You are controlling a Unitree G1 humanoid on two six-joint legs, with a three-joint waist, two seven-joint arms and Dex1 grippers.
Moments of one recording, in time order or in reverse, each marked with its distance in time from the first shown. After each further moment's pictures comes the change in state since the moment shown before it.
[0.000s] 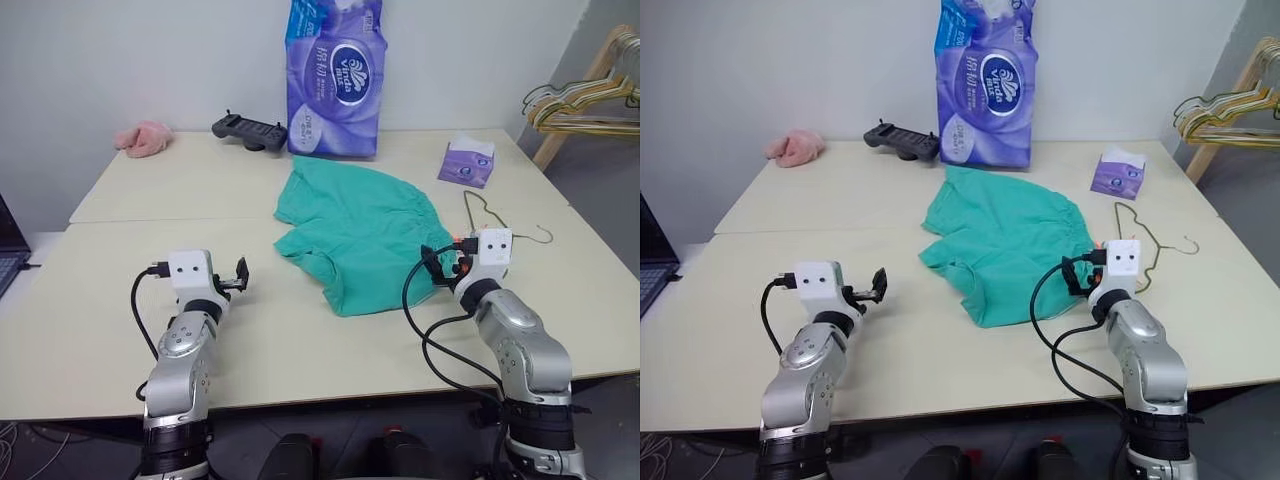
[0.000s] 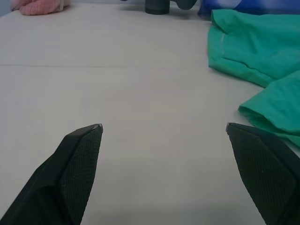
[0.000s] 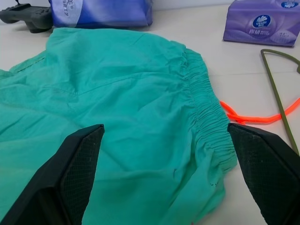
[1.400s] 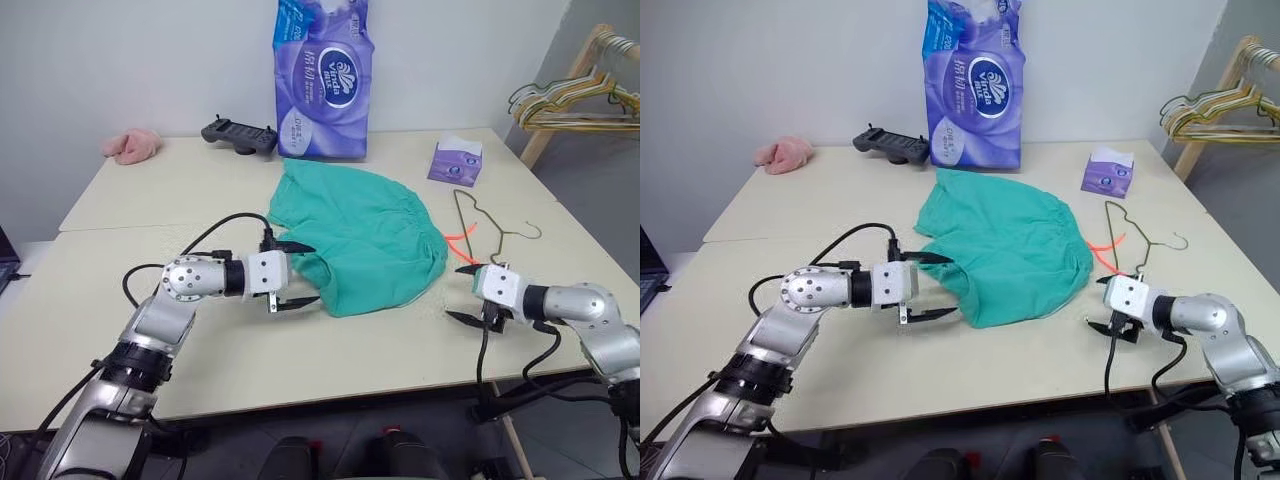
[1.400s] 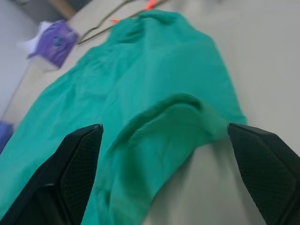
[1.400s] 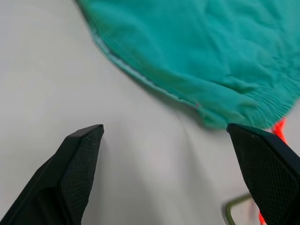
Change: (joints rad) left arm -0.415 0.458 -0.502 0.420 0.136 -0.786 -1.052; right arm -0.091 -0.683 0.329 0.503 -0.249 -0.812 0.802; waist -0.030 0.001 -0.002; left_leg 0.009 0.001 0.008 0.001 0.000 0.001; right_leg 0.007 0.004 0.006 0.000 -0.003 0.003
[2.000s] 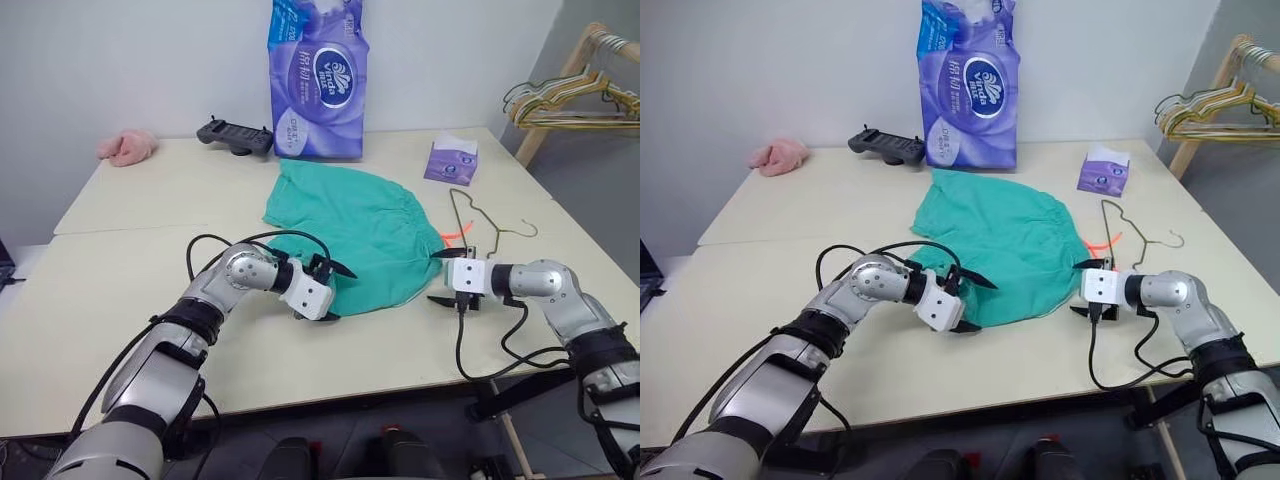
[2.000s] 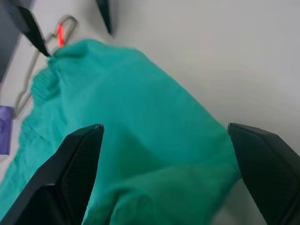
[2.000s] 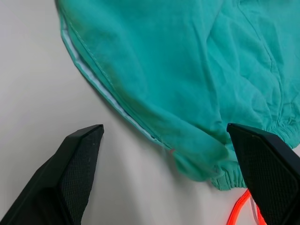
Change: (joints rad) left arm -0.297 -0.162 -0.209 0.557 0.309 -0.511 0.035; right arm -0.269 0.140 0.110 0.371 -0.190 -0.274 -0.035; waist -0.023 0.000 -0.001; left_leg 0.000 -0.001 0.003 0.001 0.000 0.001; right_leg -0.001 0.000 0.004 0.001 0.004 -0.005
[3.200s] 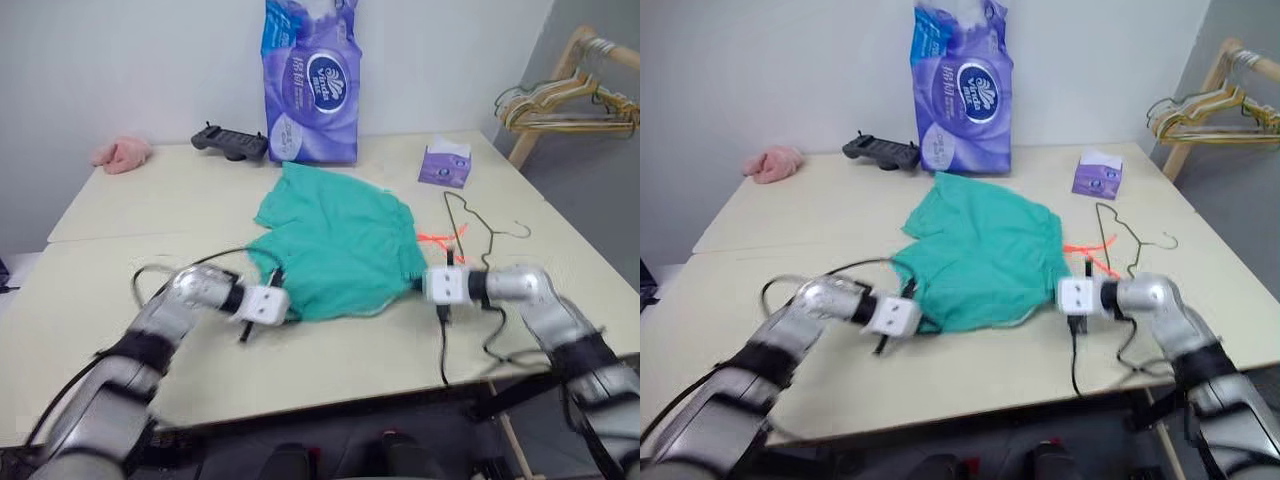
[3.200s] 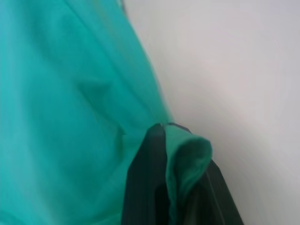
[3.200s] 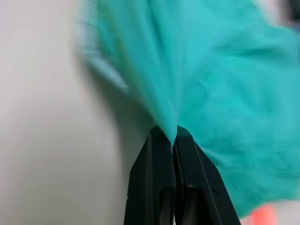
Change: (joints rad) left arm 0.461 0.411 0.099 -0.623 -0.515 0.817 -0.392; right arm 0.286 -0.117 0.058 -0.552 0.272 0.305 0.266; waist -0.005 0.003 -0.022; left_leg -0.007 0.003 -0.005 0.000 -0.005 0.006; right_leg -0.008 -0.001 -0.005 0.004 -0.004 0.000
